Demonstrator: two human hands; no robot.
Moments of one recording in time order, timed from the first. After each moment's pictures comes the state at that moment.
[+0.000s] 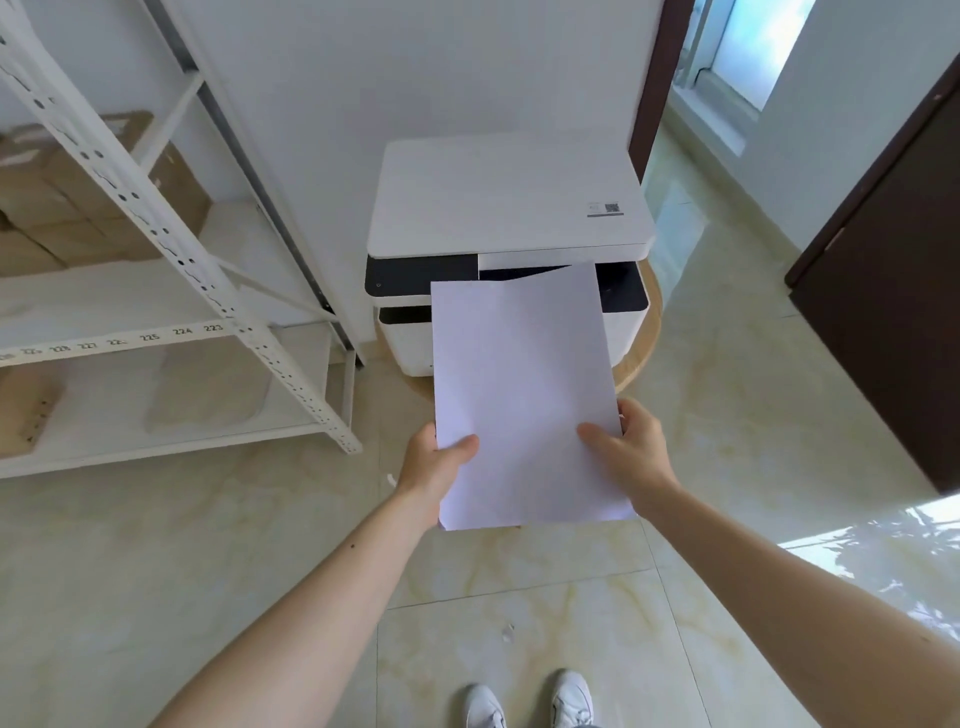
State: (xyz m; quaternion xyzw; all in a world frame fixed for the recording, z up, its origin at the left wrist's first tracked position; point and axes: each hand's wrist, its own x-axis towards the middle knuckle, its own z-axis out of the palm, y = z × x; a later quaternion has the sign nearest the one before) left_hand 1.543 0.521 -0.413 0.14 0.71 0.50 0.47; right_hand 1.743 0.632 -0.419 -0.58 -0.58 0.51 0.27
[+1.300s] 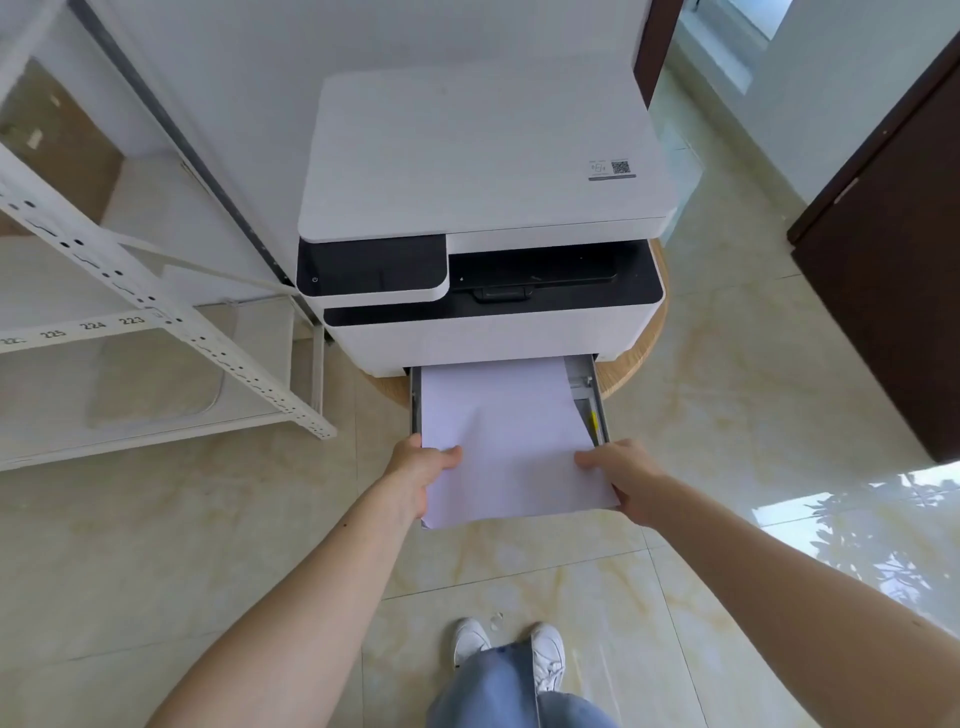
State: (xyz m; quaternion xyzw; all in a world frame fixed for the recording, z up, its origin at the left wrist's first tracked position) left_hand 1.509 0.600 -0.494 0.02 0.76 0.39 0.53; right_hand 1.727 0.698 -0.507 -0.67 -0.38 0.64 0.08
